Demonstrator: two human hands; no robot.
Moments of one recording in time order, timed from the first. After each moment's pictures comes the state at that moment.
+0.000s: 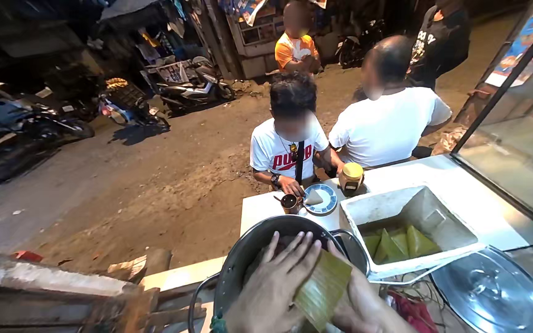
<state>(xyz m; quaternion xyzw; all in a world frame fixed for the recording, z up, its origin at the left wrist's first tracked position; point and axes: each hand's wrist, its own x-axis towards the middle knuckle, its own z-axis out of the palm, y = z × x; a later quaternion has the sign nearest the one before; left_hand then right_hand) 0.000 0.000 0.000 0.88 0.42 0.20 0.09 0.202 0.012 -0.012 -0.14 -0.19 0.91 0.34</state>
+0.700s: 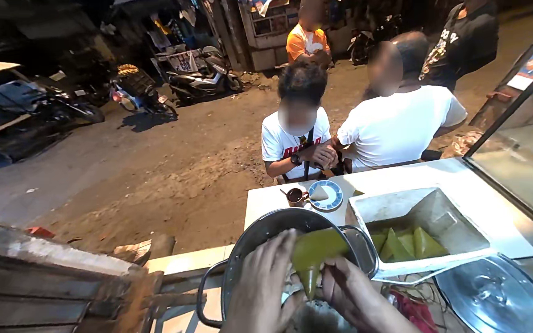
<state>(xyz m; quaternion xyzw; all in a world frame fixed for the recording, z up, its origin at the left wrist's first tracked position) -0.006 -0.037 0.014 0.79 0.58 0.19 0.01 0.187 0.011 -0.022 -0.26 -0.23 0.87 0.36</state>
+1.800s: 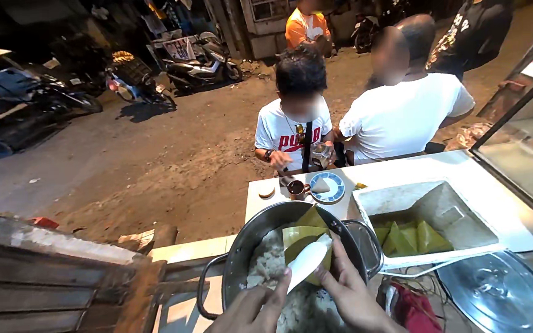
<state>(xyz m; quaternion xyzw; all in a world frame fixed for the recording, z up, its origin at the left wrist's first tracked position) -0.002 -0.095 0.055 0.76 0.63 0.15 0.04 0.179 -0.001 -0.029 -0.33 -0.56 0.62 0.44</state>
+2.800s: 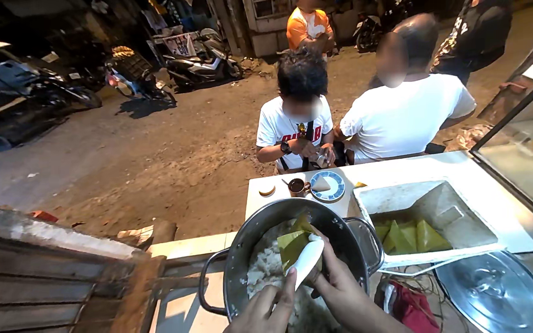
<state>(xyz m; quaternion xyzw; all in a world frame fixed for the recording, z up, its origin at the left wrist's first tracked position) 0.014 -0.099 0.034 0.75 0.64 0.17 0.05 0.177 0.003 -0.037 -0.35 -0.66 0.58 0.33</state>
